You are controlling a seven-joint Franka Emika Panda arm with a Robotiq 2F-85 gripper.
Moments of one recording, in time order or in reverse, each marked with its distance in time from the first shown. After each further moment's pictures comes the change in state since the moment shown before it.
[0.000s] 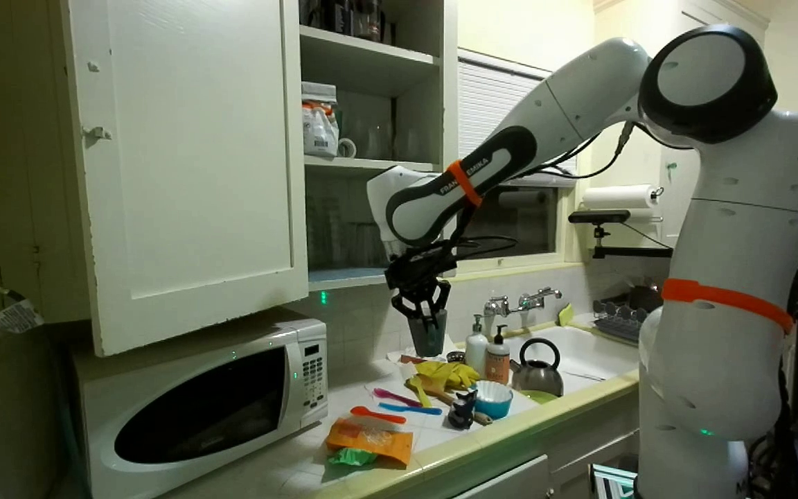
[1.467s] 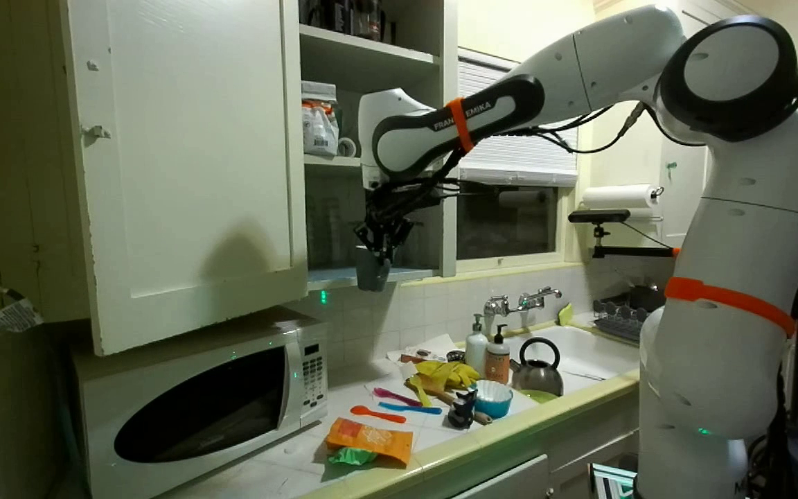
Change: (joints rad) arm -0.025 -0.049 0.092 0.237 0.034 0.060 -0.354
